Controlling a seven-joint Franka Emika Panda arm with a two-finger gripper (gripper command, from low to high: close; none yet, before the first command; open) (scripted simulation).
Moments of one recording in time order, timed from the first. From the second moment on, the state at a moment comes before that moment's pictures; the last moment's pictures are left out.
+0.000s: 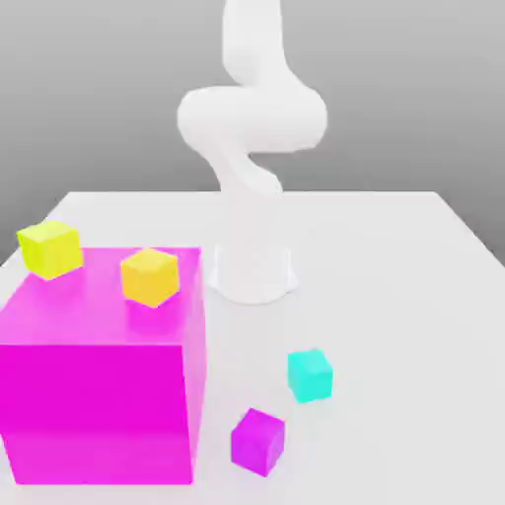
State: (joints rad) arm 0.04 -0.75 -0.02 -2.35 -0.01 2.34 0.69
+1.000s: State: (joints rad) arm 0.50 -0.14 -0.27 -2.98 -0.13 2.87 -0.62
